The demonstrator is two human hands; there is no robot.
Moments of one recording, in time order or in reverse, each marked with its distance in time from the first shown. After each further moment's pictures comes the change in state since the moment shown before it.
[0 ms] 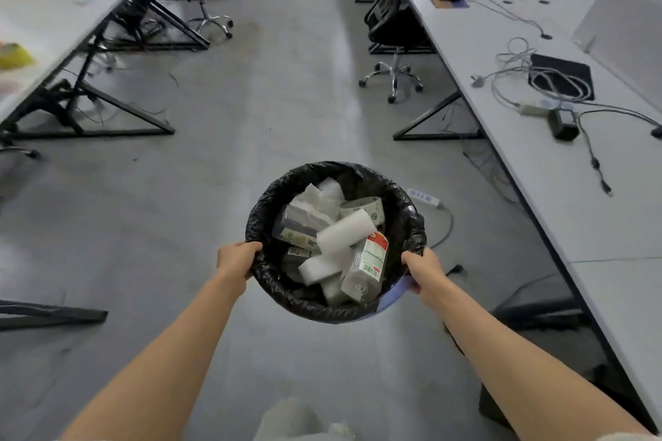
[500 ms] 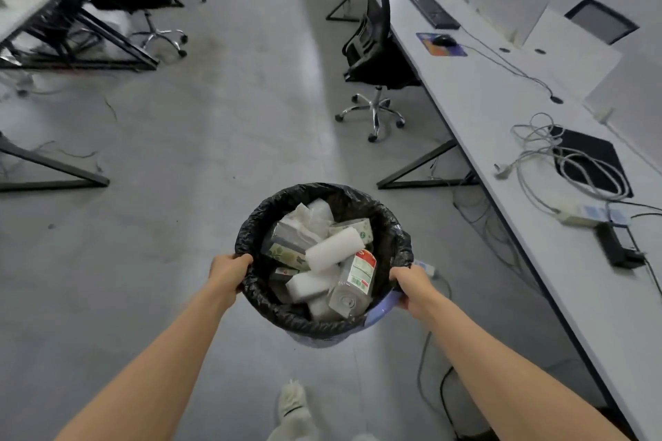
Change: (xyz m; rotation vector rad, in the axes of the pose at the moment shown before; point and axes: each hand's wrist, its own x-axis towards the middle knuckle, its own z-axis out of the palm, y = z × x) left_hand 0.302 0.254 0.150 0.074 -0.160 0.005; right_hand 0.284 -0.250 0.121 -0.011 0.069 0.132
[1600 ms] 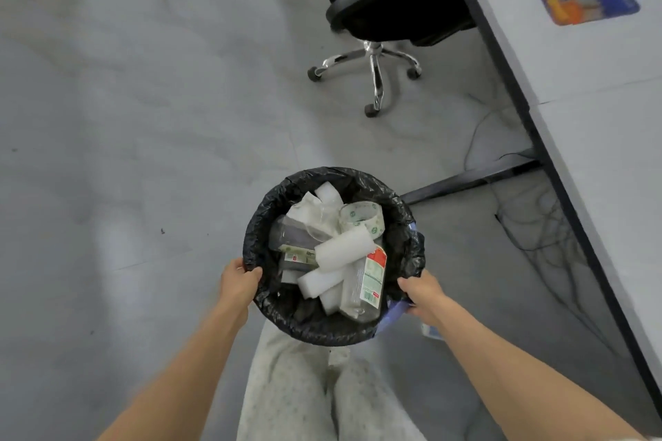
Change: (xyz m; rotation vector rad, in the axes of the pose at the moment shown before) left_hand 0.602 0.305 0.320 0.306 -0.079 -0.247; right_hand 0.595 -0.375 0.134 0.027 0.123 0.415
